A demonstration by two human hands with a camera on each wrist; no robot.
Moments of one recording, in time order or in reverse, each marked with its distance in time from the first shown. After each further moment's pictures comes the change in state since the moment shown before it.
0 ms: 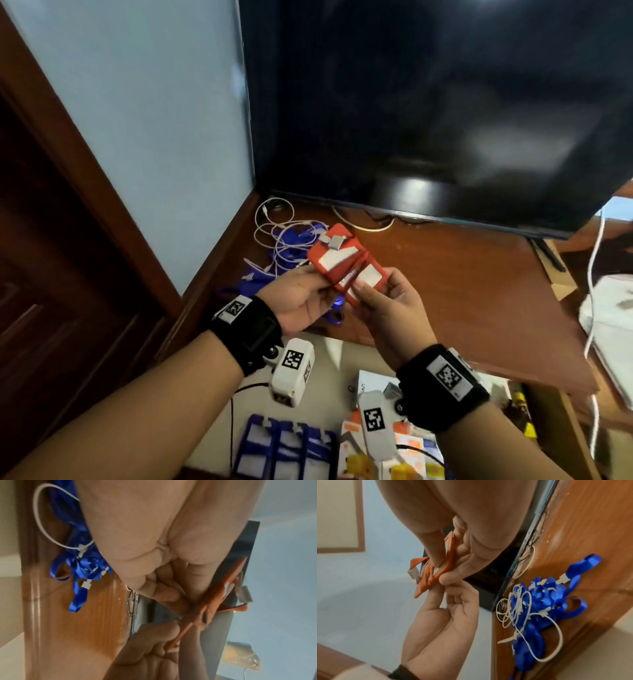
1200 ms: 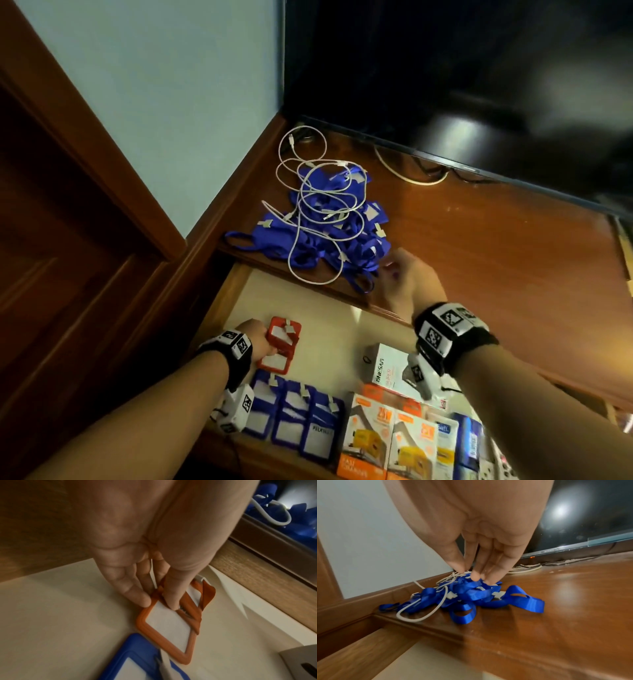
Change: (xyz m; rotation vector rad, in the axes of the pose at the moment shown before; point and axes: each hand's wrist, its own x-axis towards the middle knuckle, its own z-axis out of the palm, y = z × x) left_hand -0.002 -0.150 -0.249 1.272 0.533 -0.783; right_hand 0.105 0.074 -0.060 -1.587 -0.084 -0.067
